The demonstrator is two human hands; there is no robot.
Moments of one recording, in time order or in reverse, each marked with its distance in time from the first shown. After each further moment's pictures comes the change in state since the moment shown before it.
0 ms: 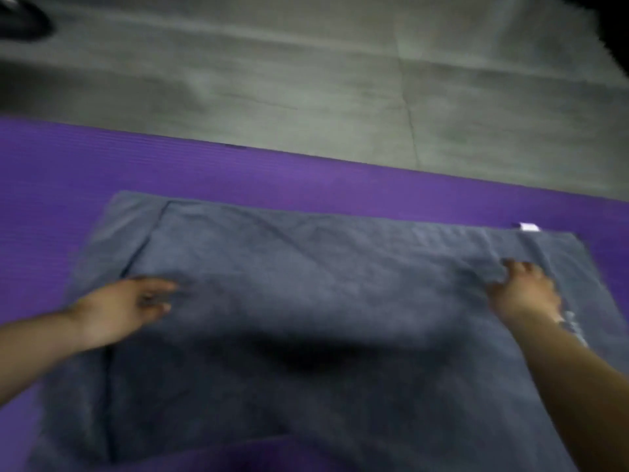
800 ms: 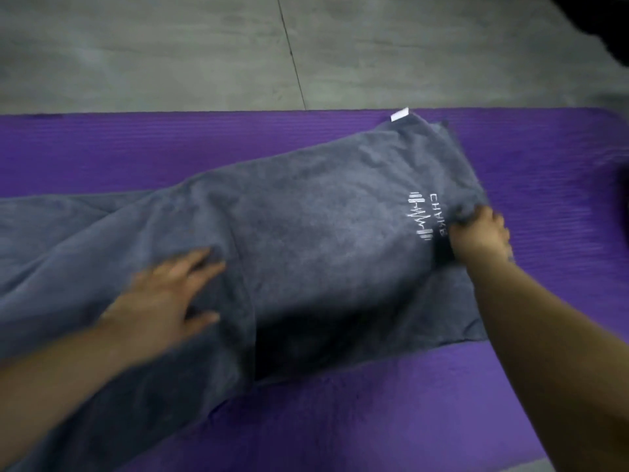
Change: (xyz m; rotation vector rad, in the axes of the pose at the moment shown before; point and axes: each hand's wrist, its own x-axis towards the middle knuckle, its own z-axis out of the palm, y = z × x) left_hand 0.066 0.158 0.121 0.533 -0.018 0.530; right_hand 0.093 0.110 0.027 0.285 0.040 0.273
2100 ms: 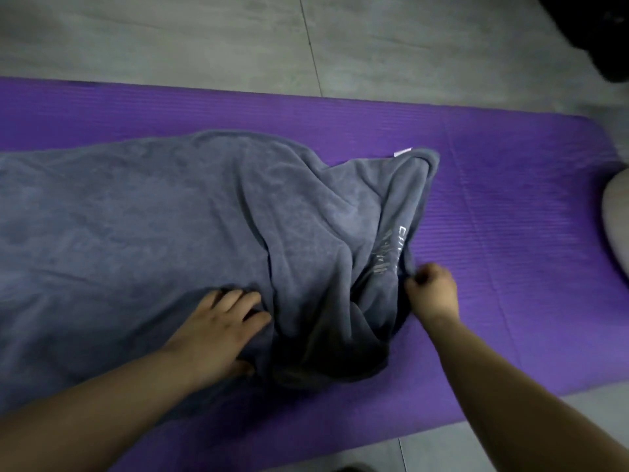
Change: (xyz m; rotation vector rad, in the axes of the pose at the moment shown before) left_hand -0.054 0.047 0.033 0.075 -0.076 0.342; right_hand -0.113 0.033 0.039 0.124 -0.108 -0.049
